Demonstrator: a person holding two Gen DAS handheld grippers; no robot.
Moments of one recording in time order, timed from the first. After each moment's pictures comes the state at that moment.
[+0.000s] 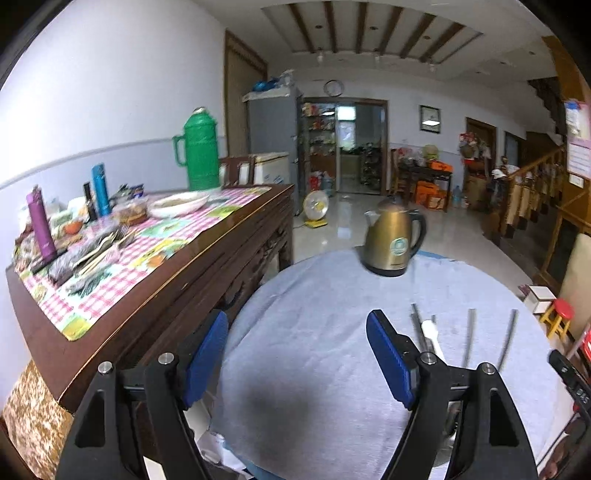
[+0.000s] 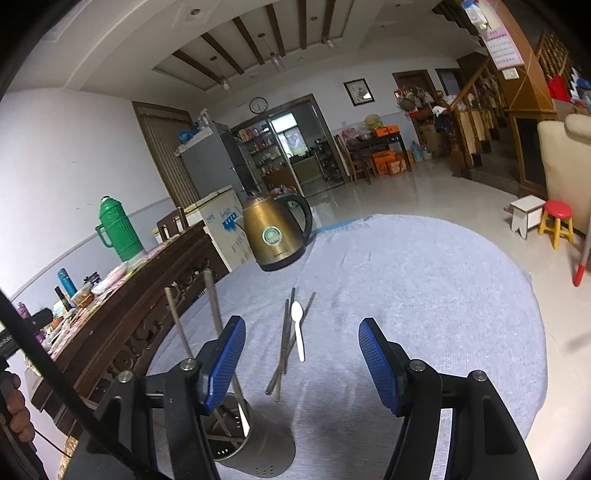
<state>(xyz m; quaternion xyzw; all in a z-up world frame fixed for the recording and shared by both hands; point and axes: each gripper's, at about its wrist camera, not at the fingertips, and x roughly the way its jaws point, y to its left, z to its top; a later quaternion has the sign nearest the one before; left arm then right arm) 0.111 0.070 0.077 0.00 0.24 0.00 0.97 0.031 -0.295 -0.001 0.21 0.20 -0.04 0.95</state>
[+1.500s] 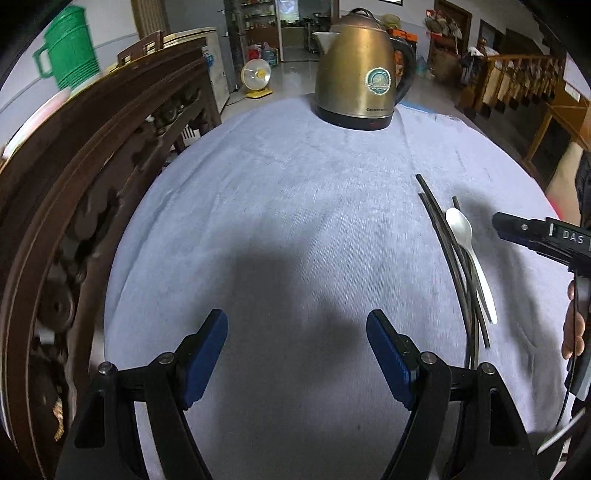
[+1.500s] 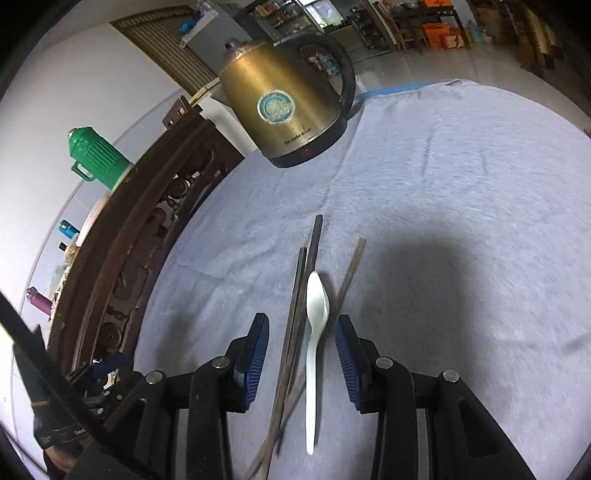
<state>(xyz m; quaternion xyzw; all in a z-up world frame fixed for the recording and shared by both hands) 0.308 -0.015 -0.078 0.08 0.49 -0.10 0.86 0.329 -0.314 -0.109 0.25 0.44 0.12 0.86</state>
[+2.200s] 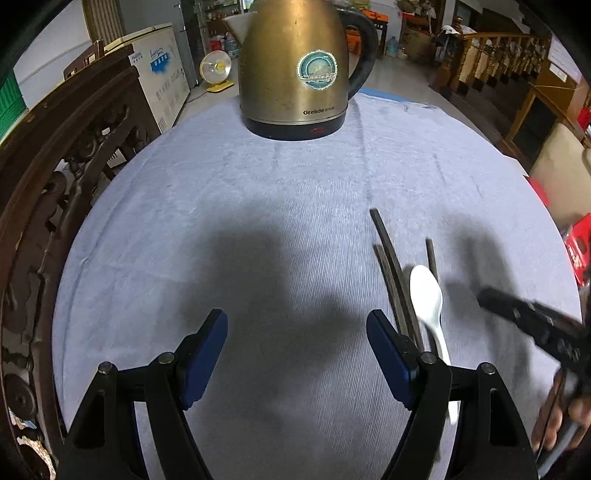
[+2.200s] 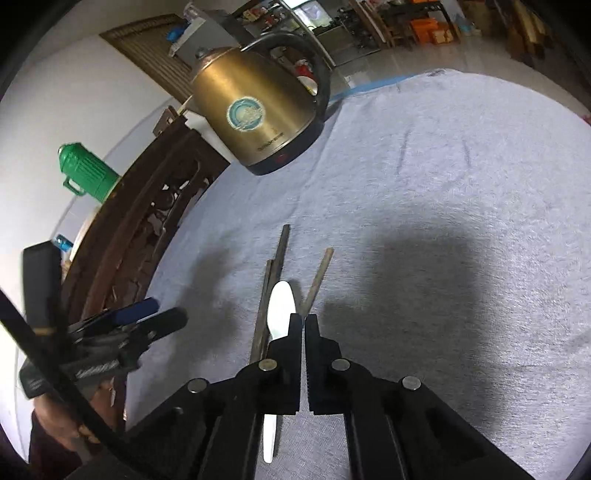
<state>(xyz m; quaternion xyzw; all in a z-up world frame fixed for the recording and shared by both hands) 0.403 -0.119 -0.092 0.09 0.51 -0.15 0.84 0.334 -0.343 -0.129 0.27 0.43 0.11 0.85</state>
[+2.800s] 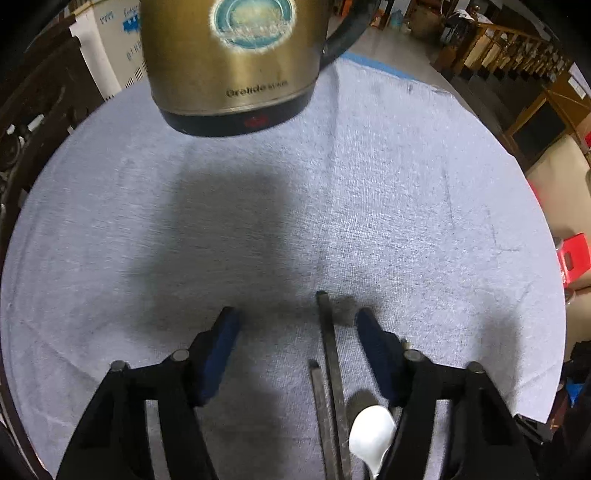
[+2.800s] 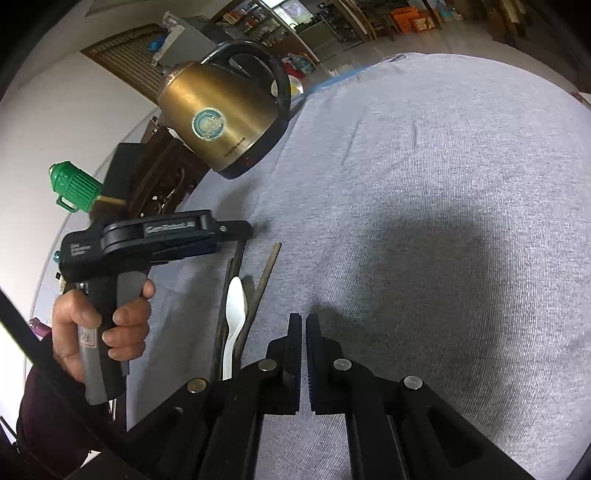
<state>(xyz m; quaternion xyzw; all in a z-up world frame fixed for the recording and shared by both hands) 0.492 -0.202 -0.131 0.06 0.59 -0.17 0.79 0.319 -0.379 -0.146 0.30 0.44 0.10 0.84</state>
